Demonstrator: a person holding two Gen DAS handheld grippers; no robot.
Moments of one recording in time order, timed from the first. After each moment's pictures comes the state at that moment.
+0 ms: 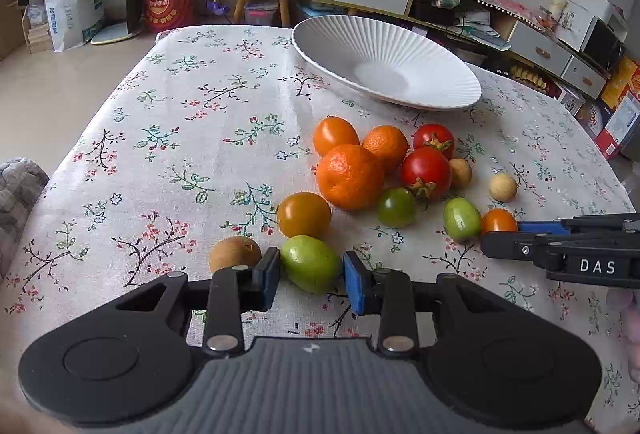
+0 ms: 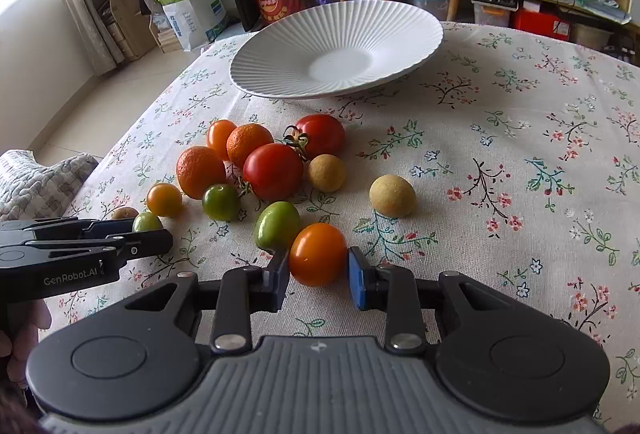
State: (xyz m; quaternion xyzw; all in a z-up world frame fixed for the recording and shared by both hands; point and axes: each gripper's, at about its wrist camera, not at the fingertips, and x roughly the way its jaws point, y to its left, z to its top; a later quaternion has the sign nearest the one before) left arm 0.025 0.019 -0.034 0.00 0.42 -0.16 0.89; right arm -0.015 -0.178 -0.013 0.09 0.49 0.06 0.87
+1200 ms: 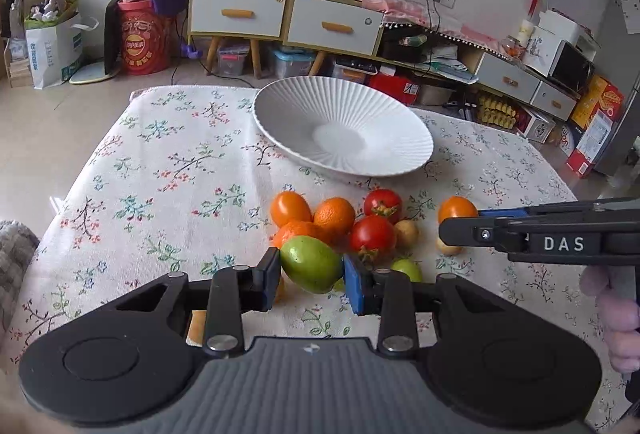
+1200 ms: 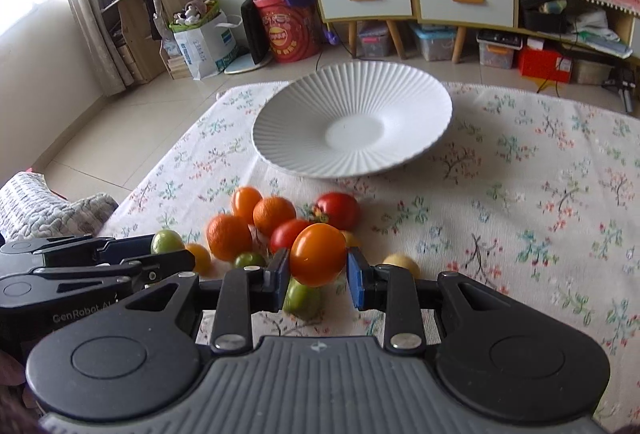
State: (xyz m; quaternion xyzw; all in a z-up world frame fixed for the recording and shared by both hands) left arm 0.027 0.005 0.008 -0.01 0.37 -0.21 0.91; right arm 0.007 -0.175 0.029 0.09 0.44 0.07 0.89
